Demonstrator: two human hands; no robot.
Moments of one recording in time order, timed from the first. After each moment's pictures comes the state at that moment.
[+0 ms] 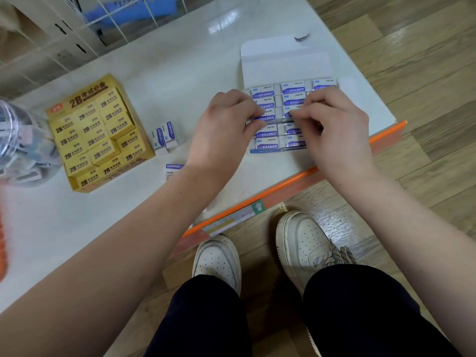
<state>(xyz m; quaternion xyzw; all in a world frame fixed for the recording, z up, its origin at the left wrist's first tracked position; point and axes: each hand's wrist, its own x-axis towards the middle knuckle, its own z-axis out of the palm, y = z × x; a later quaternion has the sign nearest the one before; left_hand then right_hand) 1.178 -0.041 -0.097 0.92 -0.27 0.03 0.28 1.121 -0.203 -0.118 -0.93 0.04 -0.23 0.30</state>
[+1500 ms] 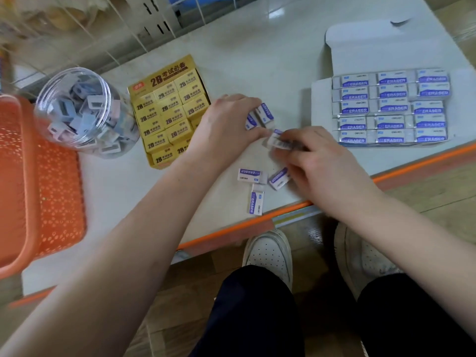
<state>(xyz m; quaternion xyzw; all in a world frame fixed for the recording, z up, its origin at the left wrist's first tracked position) 1.207 0.059 -0.092 0.96 -0.21 -0.08 0.17 1.117 -0.098 -0.127 -0.95 -0.17 -0.10 0.24</state>
